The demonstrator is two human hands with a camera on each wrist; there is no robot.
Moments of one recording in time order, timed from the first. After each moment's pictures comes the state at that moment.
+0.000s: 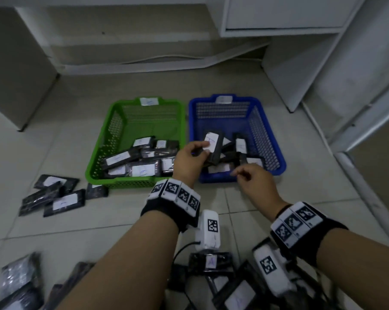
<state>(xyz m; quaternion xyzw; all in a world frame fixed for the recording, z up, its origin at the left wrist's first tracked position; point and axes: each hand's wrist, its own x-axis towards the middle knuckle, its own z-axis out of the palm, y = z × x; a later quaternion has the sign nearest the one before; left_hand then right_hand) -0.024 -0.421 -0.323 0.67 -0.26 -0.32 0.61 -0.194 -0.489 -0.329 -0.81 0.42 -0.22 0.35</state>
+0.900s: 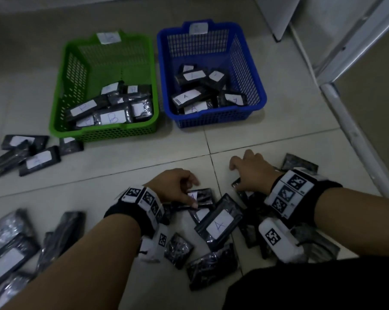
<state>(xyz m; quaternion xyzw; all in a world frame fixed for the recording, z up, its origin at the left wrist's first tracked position) -0.082 -0.307 -0.382 0.69 -0.53 -0.48 0.11 -0.280 -0.448 -0.371 -0.87 0.38 0.26 0.19</state>
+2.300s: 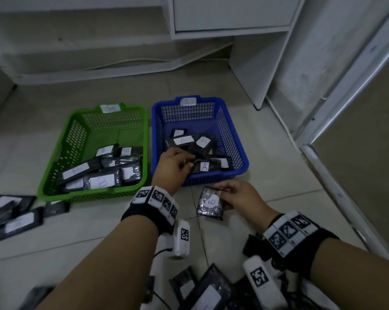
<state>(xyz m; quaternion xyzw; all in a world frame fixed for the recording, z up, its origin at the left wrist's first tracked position) -0.051 -0.453 -0.346 0.78 -0.51 -0.13 0.36 -0.254 -0.505 -0.348 -0.63 0.43 -0.16 0.63</state>
